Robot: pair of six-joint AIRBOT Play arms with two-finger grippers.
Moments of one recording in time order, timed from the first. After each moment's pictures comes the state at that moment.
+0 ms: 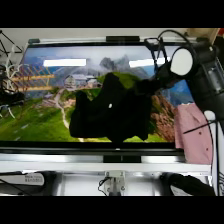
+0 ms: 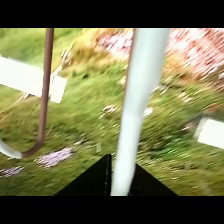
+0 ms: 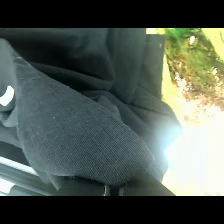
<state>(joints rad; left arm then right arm) 0.43 -1.53 1.44 1.47 -1.22 -1.34 0.42 -1.30 1.66 -1.53 1.52 1.68</state>
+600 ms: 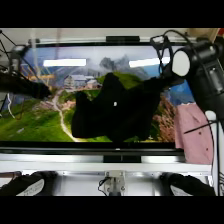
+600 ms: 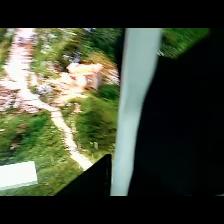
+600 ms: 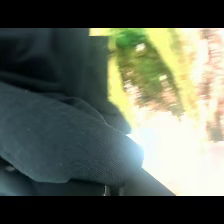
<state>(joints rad) -0.12 -1.11 1.37 1.36 -1.37 -1.38 0.41 -1.30 1.66 -1.73 1.53 1.66</state>
